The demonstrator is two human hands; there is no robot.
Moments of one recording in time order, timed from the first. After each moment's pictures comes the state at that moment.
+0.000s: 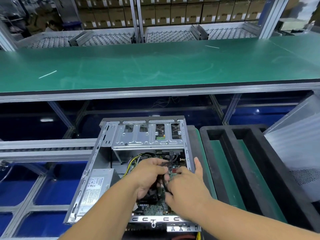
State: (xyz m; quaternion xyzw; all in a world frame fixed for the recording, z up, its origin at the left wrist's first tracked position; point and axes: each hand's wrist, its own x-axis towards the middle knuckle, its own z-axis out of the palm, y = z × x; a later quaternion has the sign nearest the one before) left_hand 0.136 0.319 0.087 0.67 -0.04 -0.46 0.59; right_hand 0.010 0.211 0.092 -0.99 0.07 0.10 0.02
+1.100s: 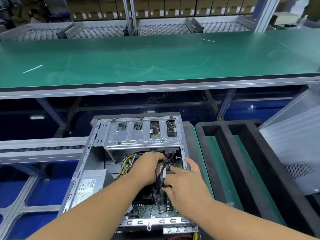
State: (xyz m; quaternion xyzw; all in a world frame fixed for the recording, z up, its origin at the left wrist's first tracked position) left_hand 0.168 0.295 0.056 0.86 -0.44 -0.19 0.20; right_hand 0.009 0.200 0.084 -0.99 0.08 0.03 0.13
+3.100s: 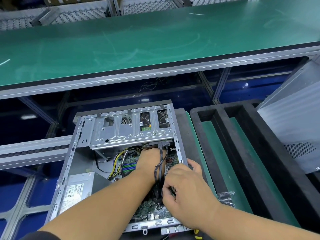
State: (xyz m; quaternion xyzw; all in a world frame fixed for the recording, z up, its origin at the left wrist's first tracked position) left_hand 0.164 0.249 0.011 0.85 -0.50 -0.11 -0.10; right_hand -0.012 0.202 0.072 -0.96 0.12 -0.07 0.25
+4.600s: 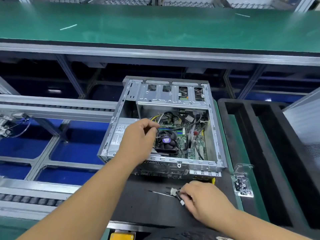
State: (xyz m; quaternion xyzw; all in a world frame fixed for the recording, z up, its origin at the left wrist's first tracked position) left_hand 0.117 0.437 0.076 0.84 -0.19 -0.08 0.50; right_hand -0.096 0.278 0.010 -0.98 -0.03 0.06 0.19
